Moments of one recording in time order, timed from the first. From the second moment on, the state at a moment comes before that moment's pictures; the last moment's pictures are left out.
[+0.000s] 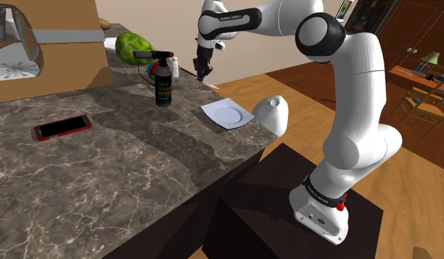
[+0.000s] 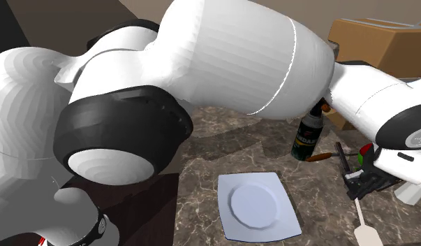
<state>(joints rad) -0.37 0.69 0.42 -1.30 -0.21 1.94 1.67</state>
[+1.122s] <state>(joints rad) -0.37 0.73 0.41 -1.35 -0.23 2.03 1.68</state>
